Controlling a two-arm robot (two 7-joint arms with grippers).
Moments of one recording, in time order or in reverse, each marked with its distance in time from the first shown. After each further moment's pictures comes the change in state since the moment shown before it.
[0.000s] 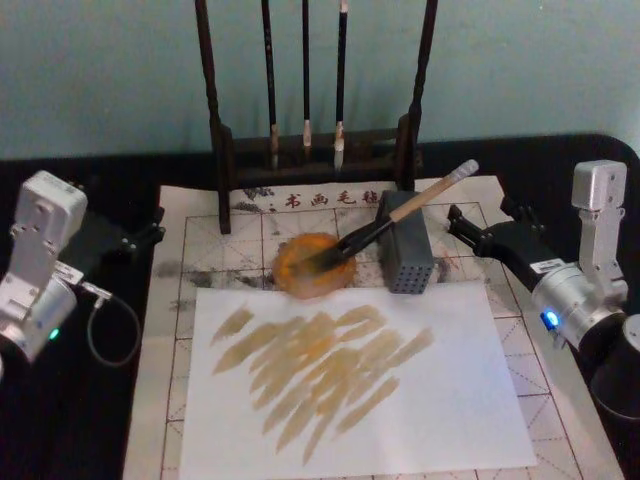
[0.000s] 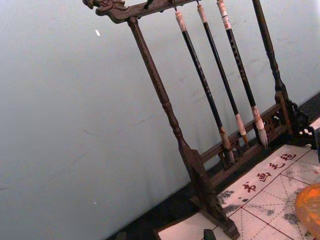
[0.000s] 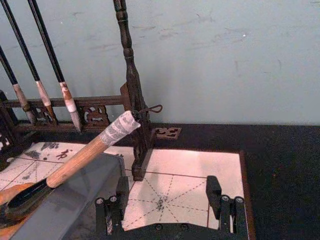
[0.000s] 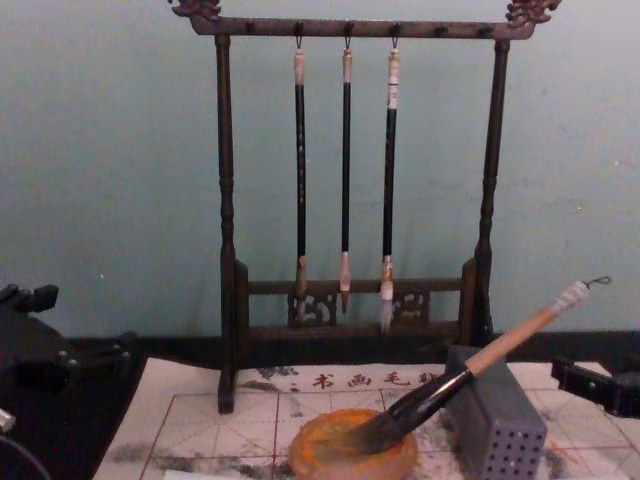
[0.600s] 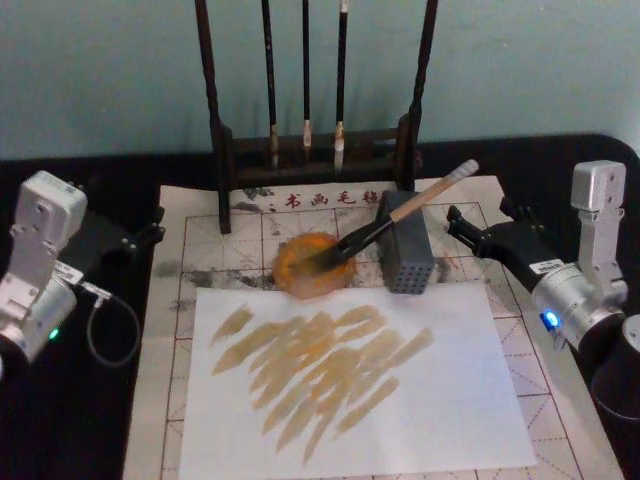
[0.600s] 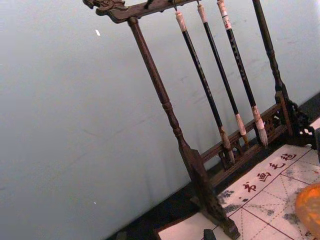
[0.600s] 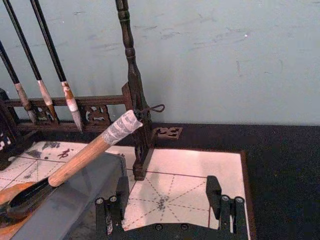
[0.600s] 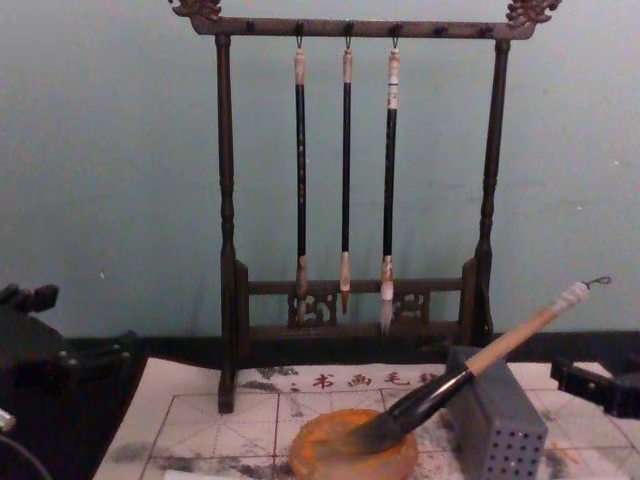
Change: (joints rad) left arm 0.000 0.000 0.000 0.000 0.000 0.000 0.000; right arm -0.001 0.001 -0.002 -0.002 0.000 0.000 0.002
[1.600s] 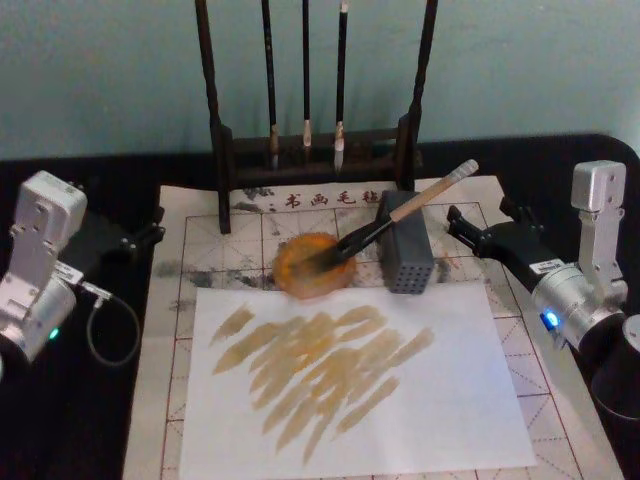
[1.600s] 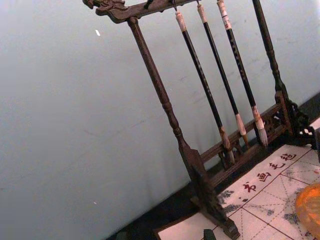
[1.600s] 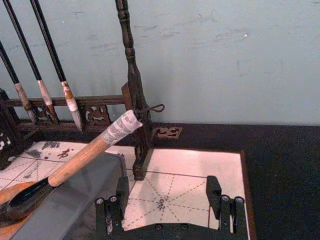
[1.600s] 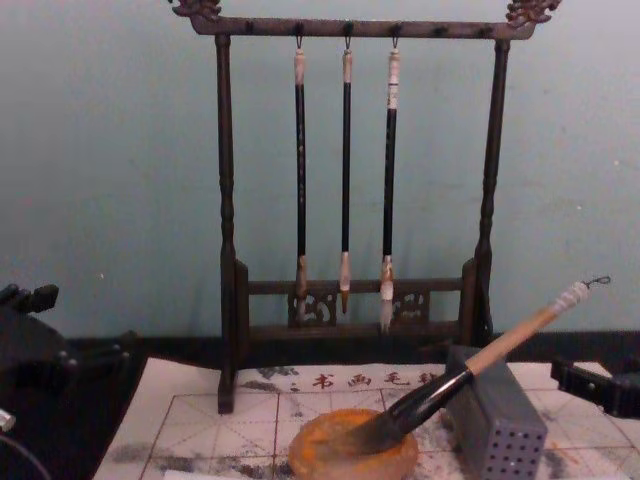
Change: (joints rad) left arm 0.000 0.000 0.000 0.000 0.000 0.000 0.000; right arm 0.000 0.000 0.000 0.000 0.000 0.000 0.000
